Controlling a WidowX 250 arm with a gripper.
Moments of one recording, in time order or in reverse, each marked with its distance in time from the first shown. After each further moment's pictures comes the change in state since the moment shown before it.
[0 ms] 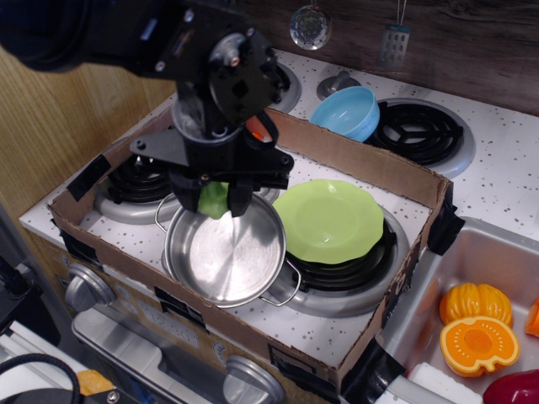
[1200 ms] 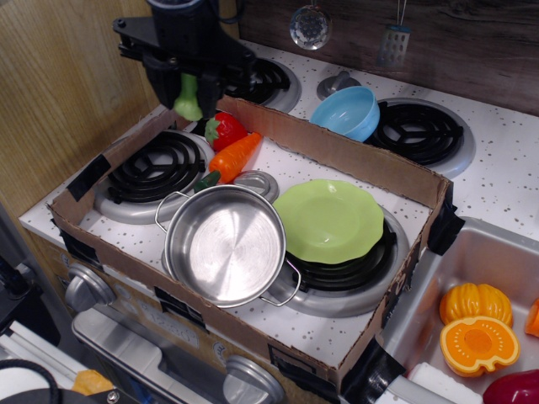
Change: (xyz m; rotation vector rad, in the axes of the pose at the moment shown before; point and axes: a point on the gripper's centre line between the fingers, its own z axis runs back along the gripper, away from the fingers) arm 0.077 0.025 0.011 0.007 0.024 -0.187
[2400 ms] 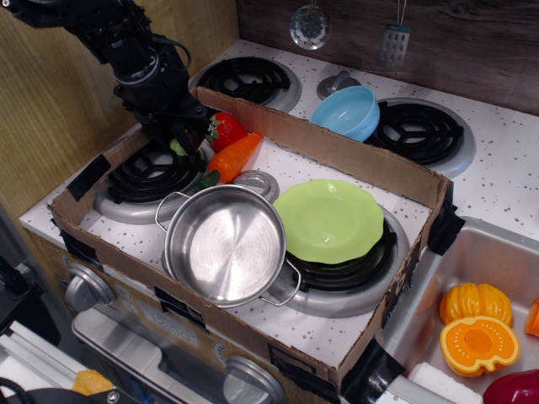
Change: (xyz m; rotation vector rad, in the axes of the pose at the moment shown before) arm 0.022 0.036 -0.116 -0.239 -0.051 -0.167
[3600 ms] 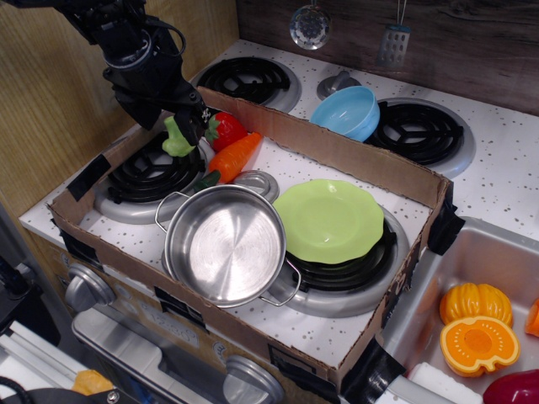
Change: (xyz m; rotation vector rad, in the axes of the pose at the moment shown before) arm 0.001 0.007 0.020 0.039 -0.023 0.007
